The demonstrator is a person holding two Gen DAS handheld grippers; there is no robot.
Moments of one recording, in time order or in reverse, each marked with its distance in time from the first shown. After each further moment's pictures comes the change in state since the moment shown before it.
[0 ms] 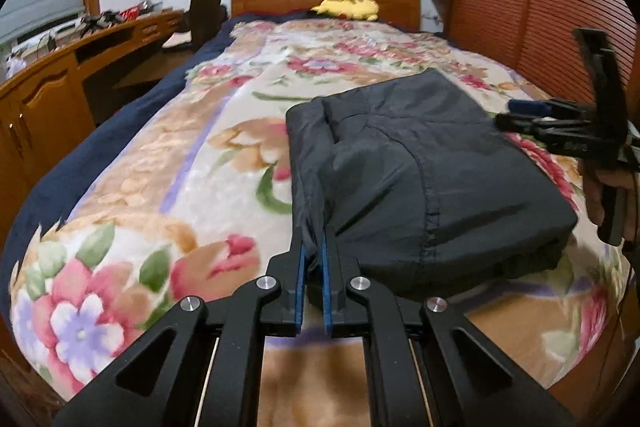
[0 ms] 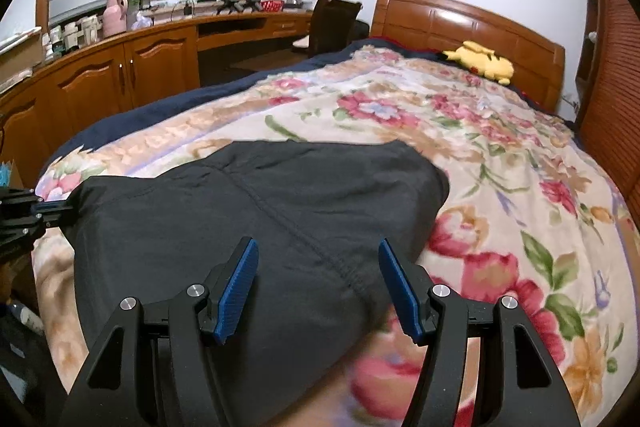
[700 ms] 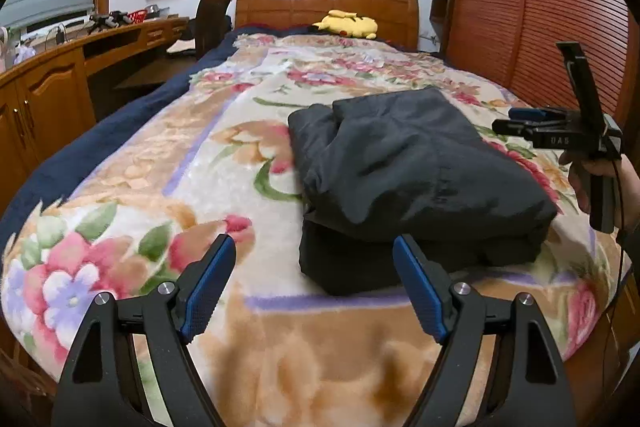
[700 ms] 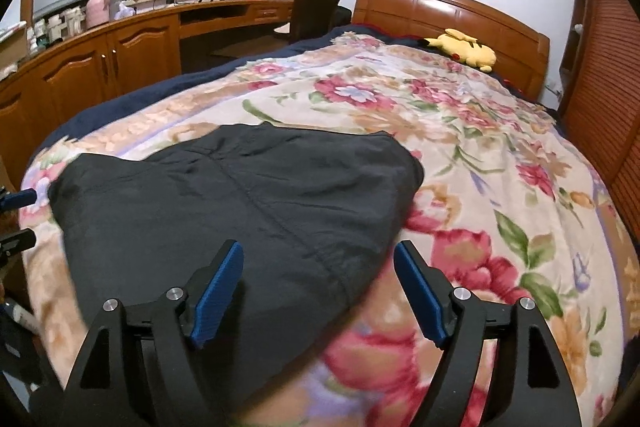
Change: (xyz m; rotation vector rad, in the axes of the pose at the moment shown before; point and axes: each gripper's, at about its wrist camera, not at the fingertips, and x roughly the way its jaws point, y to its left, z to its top) left arm -0.010 0.006 -0.021 -0.061 -0.050 -0.023; right arm -0.011 -0.023 0.001 0.009 0.030 -0.073
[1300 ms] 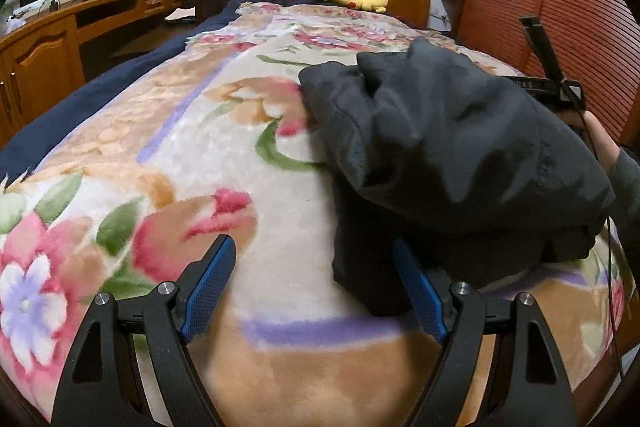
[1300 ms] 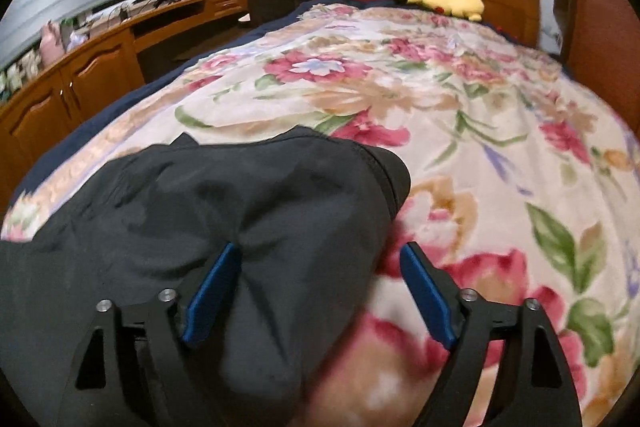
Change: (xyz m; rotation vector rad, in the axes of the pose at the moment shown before) left arm 0.052 0.018 -0.015 -0.028 0.087 -0.003; right arm 0.124 -0.063 0.029 0.201 0.081 0.075
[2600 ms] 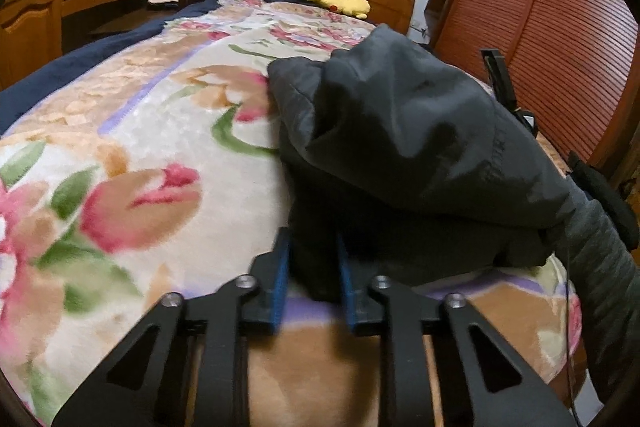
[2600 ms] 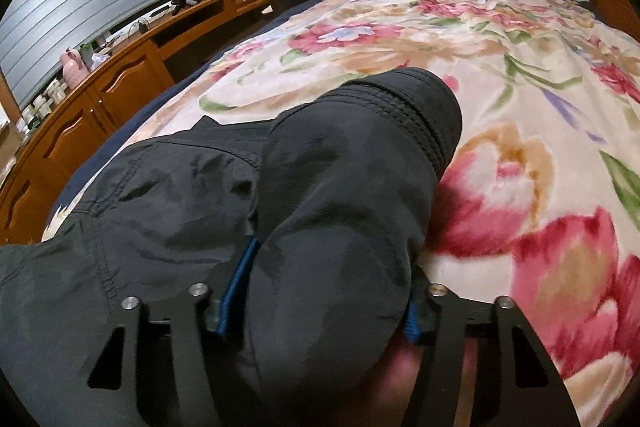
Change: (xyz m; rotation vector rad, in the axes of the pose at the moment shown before) left arm -0.004 -0.013 -0.008 -0.086 0.005 -0.167; right arm 0.042 -0.019 -0.009 0.090 0.041 0.208
